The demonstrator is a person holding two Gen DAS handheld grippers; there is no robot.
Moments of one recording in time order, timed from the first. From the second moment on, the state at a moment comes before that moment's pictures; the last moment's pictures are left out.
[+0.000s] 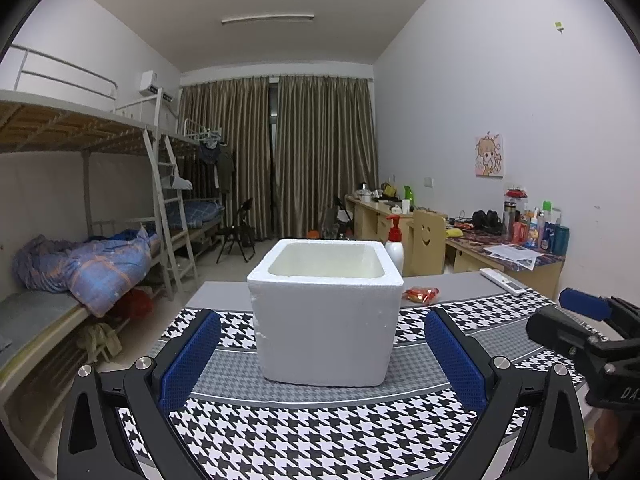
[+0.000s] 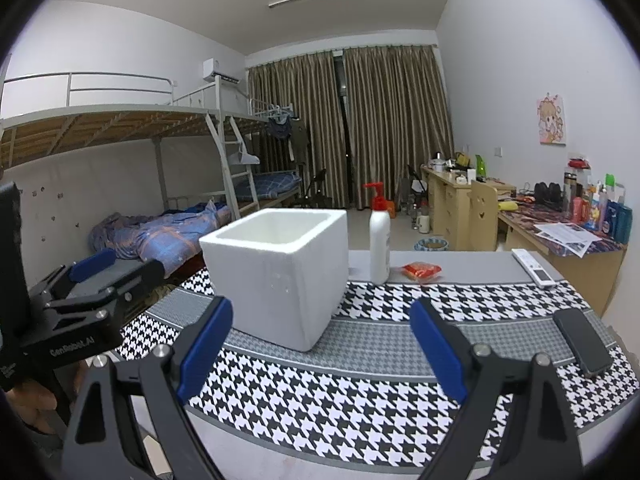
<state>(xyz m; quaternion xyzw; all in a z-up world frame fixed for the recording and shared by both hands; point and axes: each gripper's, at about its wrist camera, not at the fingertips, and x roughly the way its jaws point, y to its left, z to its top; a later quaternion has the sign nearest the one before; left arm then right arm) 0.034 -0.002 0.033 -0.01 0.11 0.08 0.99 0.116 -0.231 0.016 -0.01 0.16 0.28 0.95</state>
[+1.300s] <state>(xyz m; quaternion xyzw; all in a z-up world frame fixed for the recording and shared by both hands) 0.010 -0.009 0.012 -0.02 0.12 0.06 0.99 0.103 -0.231 -0.010 -0.01 0.16 0.26 0.95</state>
